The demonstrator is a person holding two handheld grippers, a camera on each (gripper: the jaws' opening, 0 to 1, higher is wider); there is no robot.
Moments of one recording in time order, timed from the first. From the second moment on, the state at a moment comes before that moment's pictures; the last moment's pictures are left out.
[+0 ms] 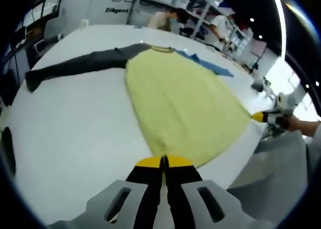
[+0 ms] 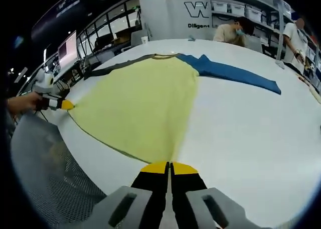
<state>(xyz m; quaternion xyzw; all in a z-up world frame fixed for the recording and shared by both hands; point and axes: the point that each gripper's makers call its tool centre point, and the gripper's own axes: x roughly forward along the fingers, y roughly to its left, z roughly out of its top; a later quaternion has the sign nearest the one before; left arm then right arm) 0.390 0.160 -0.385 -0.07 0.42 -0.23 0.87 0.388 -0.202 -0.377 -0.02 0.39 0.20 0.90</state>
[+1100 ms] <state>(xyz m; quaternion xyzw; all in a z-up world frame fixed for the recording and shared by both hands) 0.366 0.163 -0.386 -0.05 0.44 -0.24 0.87 0.357 -0.184 -0.384 -0.02 0.39 0.24 0.89</state>
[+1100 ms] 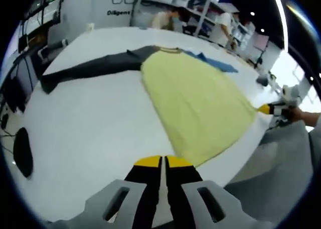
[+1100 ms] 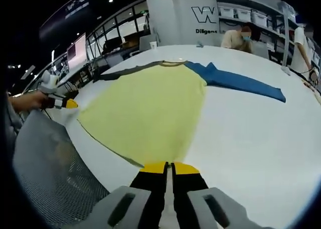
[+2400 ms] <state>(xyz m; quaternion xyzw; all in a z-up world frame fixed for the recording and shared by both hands) 0.476 0.323 -0.338 -0.06 0.30 -0.05 0.95 0.402 -0.133 -0.308 0.00 0.30 0.29 0.91</state>
